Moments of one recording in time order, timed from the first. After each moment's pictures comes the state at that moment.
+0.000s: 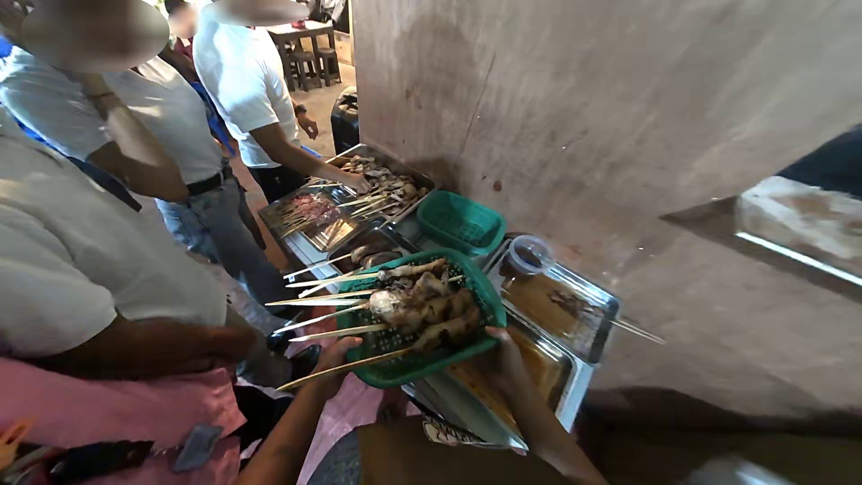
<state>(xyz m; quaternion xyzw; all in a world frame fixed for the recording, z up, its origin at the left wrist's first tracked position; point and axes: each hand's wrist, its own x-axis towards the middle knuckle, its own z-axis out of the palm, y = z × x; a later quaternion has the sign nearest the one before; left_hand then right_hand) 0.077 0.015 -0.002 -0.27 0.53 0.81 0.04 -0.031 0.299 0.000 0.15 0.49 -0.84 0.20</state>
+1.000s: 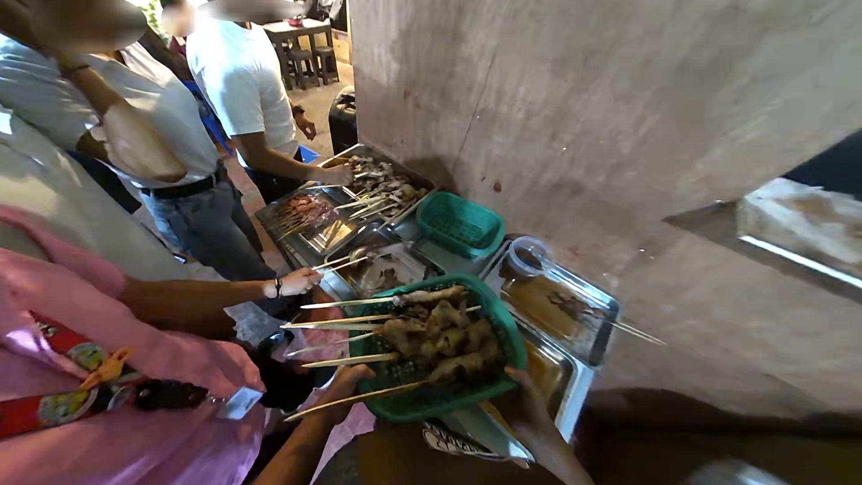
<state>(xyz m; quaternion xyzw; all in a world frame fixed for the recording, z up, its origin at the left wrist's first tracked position) 0.091 0.033 -0.018 -0.23 0.53 0.81 0.11 0.003 0.342 -0.036 0.18 0.48 -0.84 0.18</state>
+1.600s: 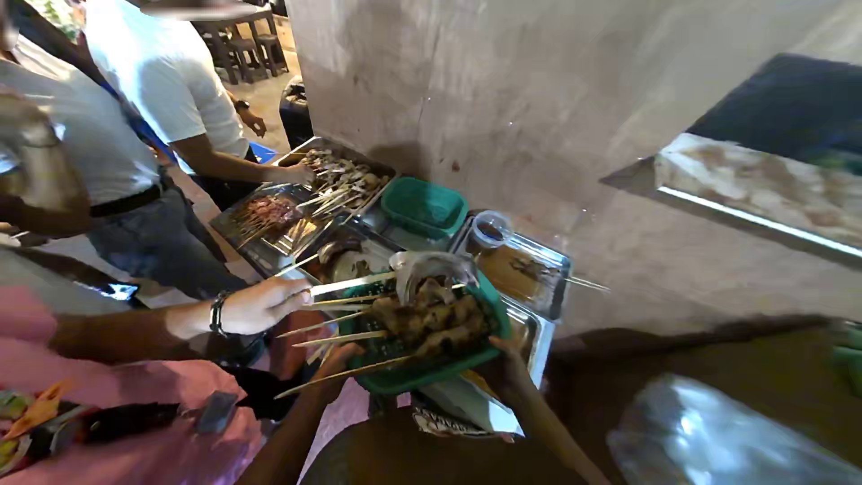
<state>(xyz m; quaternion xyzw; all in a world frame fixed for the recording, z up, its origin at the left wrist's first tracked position) 0.060 0.044 -0.021 -0.19 0.56 0.79 0.12 0.006 0.358 -0.026 0.17 0.49 -0.84 0.15</state>
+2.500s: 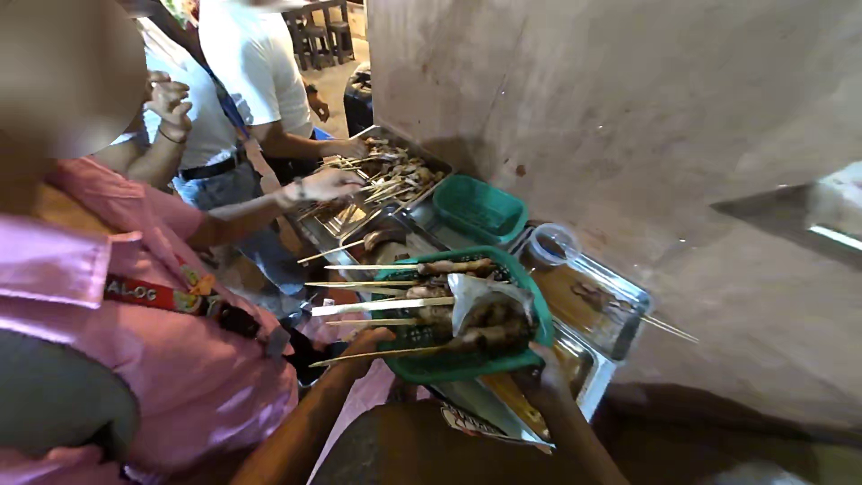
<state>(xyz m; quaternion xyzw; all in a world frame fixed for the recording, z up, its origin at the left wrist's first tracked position) 0.058 0.032 -0.006 -0.20 0.56 0.80 0.10 -0.018 0.336 -0.017 0.20 0.51 -0.82 0.14</state>
